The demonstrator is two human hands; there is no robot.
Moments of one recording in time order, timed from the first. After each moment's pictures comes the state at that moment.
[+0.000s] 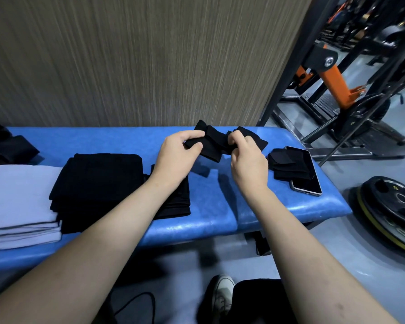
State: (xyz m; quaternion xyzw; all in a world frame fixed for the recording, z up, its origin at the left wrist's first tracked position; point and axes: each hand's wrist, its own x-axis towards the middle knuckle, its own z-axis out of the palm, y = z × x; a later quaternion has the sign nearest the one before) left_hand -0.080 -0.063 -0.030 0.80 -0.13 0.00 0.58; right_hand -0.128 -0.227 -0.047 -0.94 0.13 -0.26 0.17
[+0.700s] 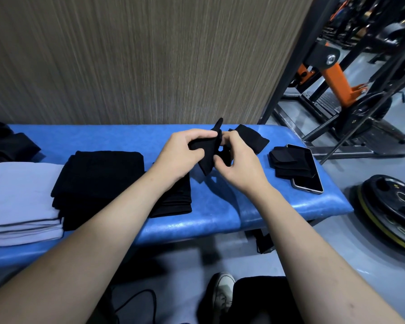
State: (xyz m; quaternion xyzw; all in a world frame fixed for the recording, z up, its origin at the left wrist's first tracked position) left_hand -0.075 -0.058 -0.029 0.77 -0.23 -0.08 0.59; right_hand -0.131 -0.228 -0.049 -0.93 -0.02 -0.20 0.32
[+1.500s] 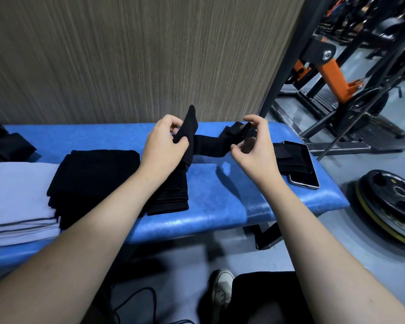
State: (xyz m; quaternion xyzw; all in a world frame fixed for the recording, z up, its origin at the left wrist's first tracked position) left_hand -0.072 -0.047 -0.026 0.83 -0.15 0.06 0.53; right_hand -0.142 -0.248 -0.034 -0.84 0.06 -0.27 0.47
